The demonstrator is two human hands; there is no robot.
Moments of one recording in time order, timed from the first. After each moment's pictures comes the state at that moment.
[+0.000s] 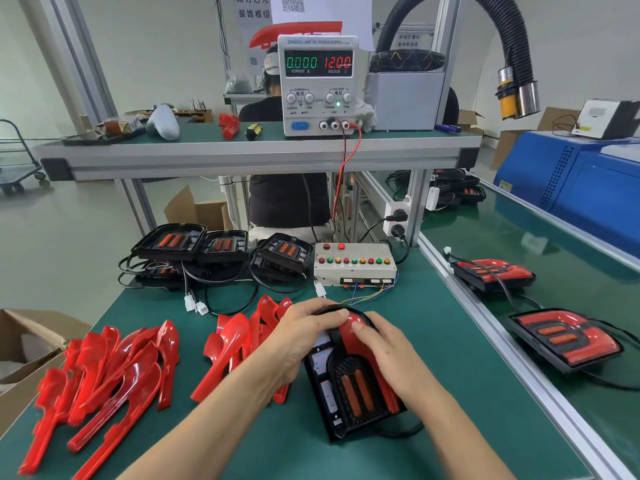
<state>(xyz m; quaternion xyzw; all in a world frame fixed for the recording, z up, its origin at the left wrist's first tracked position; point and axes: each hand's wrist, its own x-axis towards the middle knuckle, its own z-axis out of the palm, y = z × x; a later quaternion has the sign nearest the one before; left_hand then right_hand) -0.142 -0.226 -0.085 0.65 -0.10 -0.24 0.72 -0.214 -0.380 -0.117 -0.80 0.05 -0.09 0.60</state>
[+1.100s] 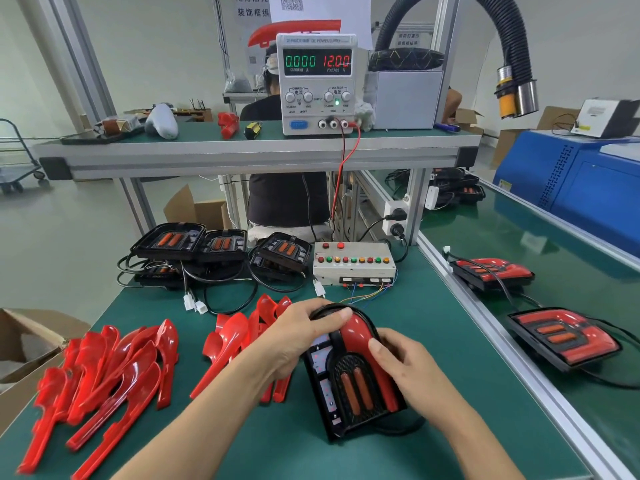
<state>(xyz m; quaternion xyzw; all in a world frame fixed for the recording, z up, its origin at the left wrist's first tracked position) -0.140 -0.221 -0.083 0.67 -0.16 -0.25 0.68 -0.237 -0.401 -0.133 -0.78 0.01 -0.07 0.62</state>
